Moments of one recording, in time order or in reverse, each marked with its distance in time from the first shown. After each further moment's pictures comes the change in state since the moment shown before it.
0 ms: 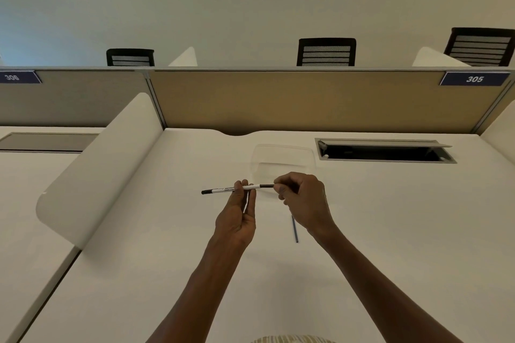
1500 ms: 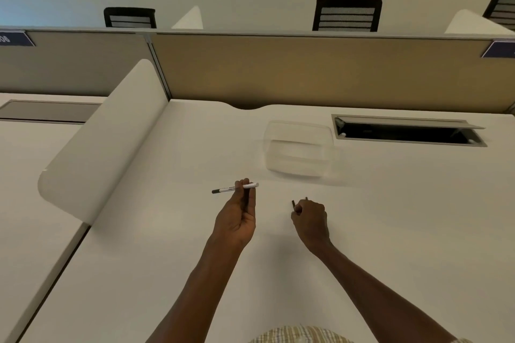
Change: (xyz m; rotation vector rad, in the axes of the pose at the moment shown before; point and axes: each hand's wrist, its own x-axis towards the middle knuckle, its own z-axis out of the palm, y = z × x) left_hand 0.022 0.020 -0.038 -0.084 0.072 -0.107; right_hand -0.024 0.116 0.078 -0.405 -0.069 0.314
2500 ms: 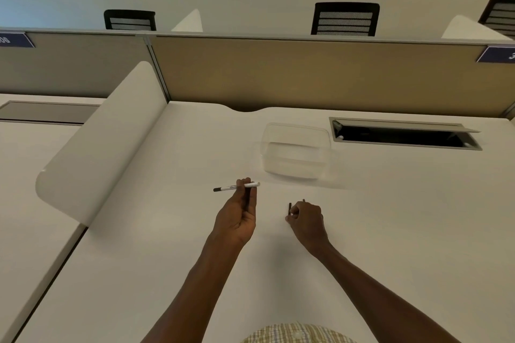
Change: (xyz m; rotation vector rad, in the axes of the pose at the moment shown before) left_hand 0.003 -0.004 0.004 0.032 -0.004 0.004; right_hand 0.001 0.003 -0.006 0.080 -0.094 0.011
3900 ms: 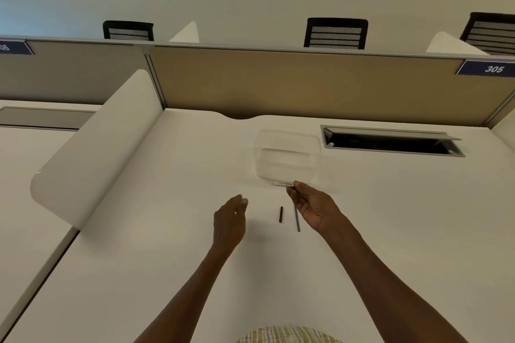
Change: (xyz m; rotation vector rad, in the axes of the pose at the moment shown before) left_hand 0.041 -0.010 -0.054 1.650 0.012 0.777; right_hand 0.025 -0.024 -0.060 1.566 -0.176 0.526
